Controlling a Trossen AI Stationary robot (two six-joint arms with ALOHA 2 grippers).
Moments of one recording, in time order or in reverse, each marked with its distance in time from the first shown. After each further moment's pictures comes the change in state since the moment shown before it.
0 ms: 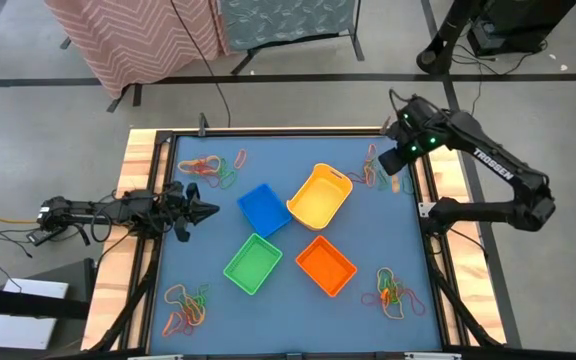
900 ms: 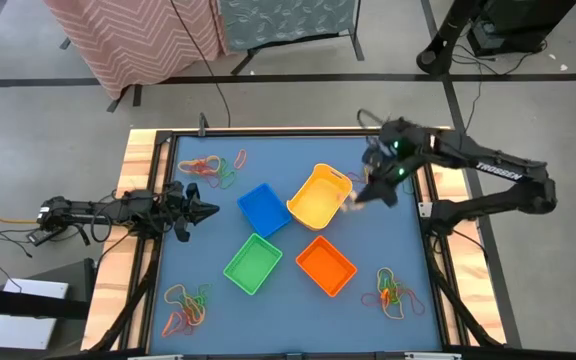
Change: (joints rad) left arm 0.000 0.000 0.000 0.000 0.000 0.000; right arm 0.579 0.005 0.052 0.322 -0.376 0.294
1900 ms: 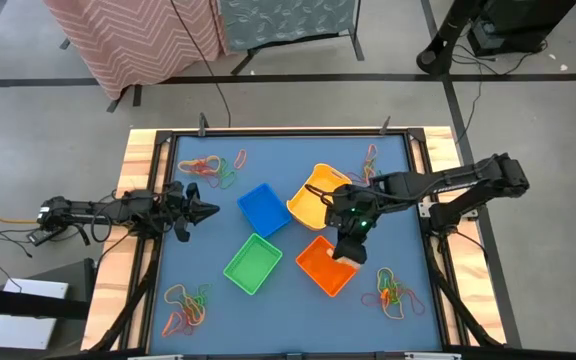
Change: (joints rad) left arm 0.000 0.000 0.000 0.000 0.000 0.000; right arm 0.384 0.309 0.000 0.231 0.109 0.160
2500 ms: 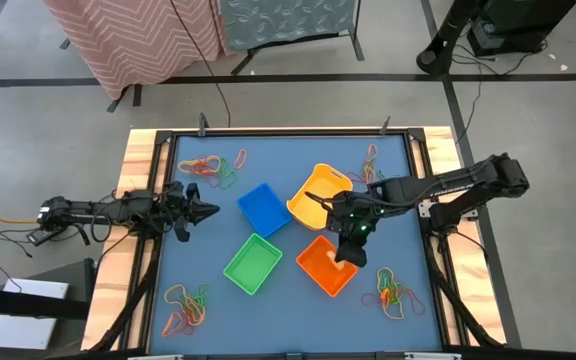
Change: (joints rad) left arm 0.000 0.000 0.000 0.000 0.000 0.000; right arm 0.006 0.000 -0.114 0.083 -0.006 -0.018
